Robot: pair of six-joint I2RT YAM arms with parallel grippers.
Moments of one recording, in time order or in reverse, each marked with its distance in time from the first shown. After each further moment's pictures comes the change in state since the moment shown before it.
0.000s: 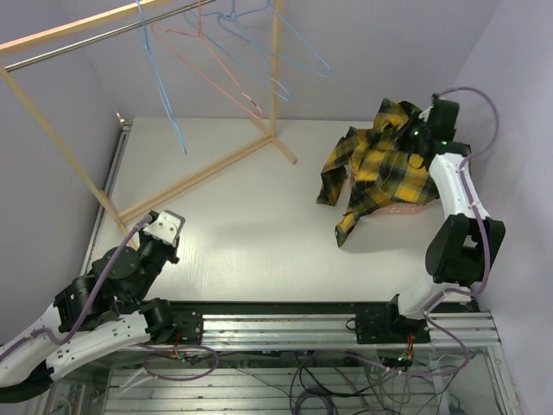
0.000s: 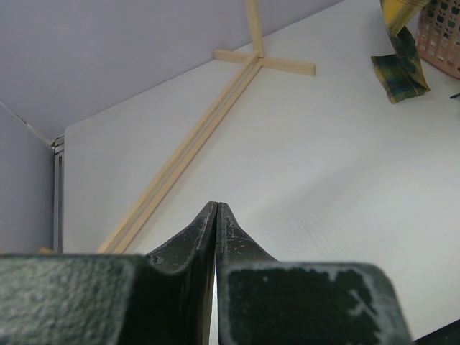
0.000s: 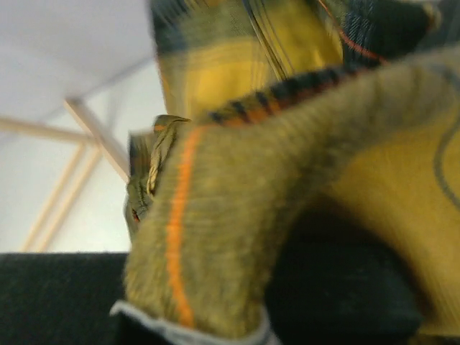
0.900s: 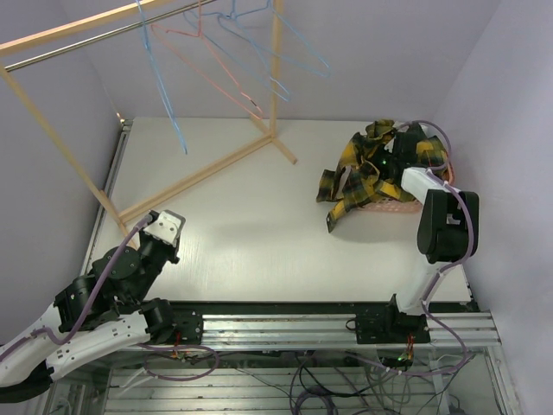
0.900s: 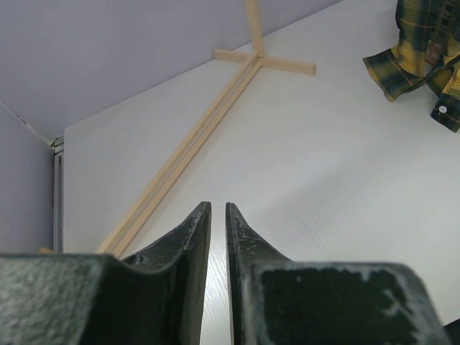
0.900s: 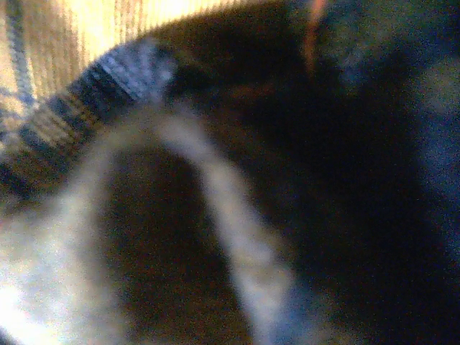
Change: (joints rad) left arm 0.000 0.002 0.000 0.000 0.001 0.001; right arm 0.103 0.200 -0.314 0.238 -0.005 -0.061
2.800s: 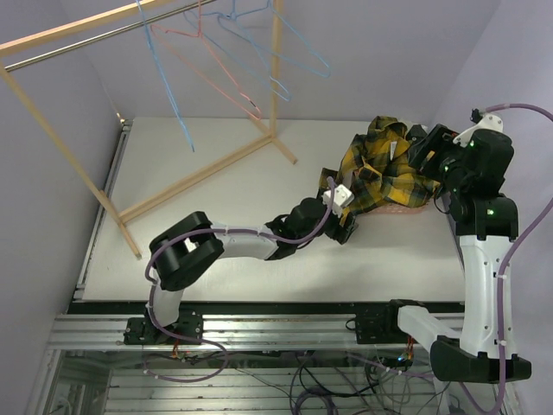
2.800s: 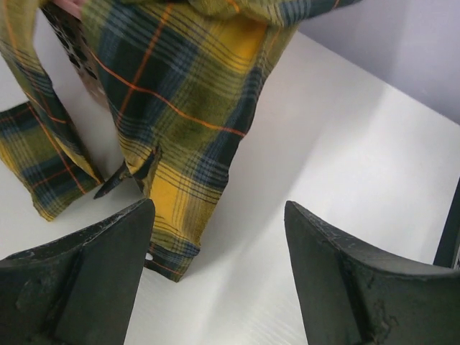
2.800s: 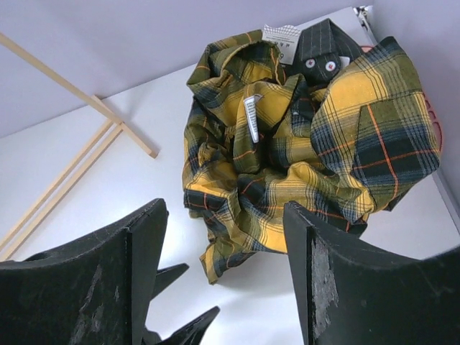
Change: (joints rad) left arm -0.006 1.578 0.336 1.207 0.650 -0.309; right arm -0.002 -0.859 0.224 -0.638 0.233 -0.065
